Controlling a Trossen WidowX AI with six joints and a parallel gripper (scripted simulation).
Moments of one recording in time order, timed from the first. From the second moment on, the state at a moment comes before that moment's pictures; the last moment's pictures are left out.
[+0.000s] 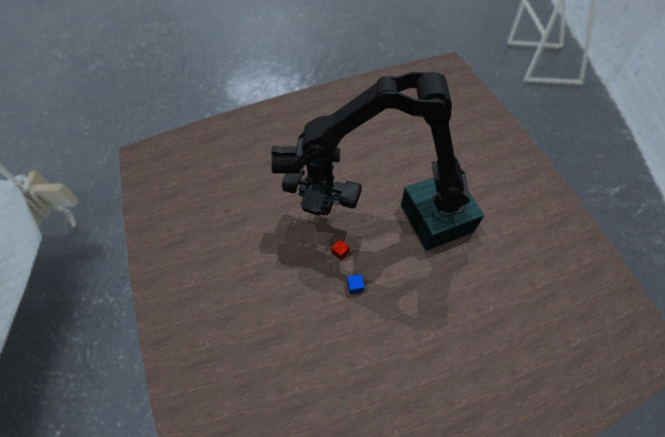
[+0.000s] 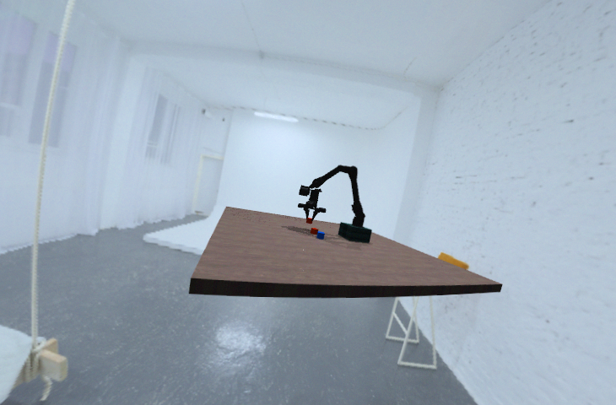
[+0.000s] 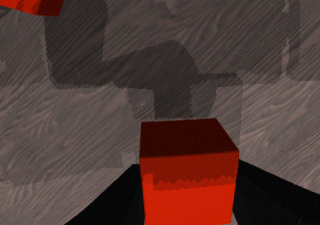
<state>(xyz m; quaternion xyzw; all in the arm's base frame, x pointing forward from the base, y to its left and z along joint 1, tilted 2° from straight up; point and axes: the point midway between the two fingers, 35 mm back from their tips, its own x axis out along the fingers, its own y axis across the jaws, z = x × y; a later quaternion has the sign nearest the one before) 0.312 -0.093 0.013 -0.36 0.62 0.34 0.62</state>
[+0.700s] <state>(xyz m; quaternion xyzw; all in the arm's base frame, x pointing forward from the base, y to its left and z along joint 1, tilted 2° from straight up) 0.309 -0.090 0.074 -0.36 0.62 0.33 0.62</state>
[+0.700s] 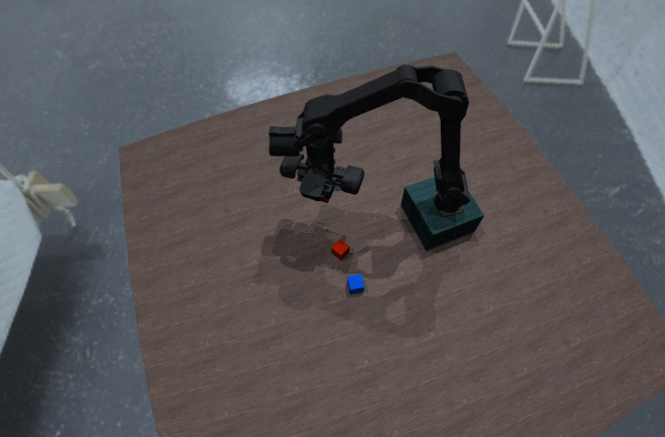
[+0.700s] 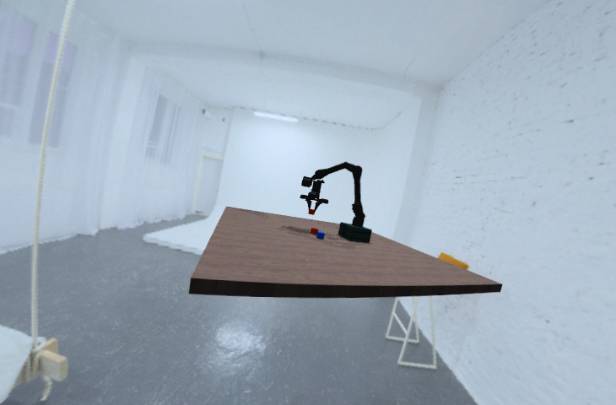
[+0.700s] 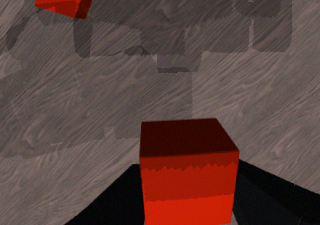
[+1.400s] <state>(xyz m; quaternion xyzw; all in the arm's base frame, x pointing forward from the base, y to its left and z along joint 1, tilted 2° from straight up) 0.311 -0.026 0.062 -0.33 0.63 0.31 0.63</state>
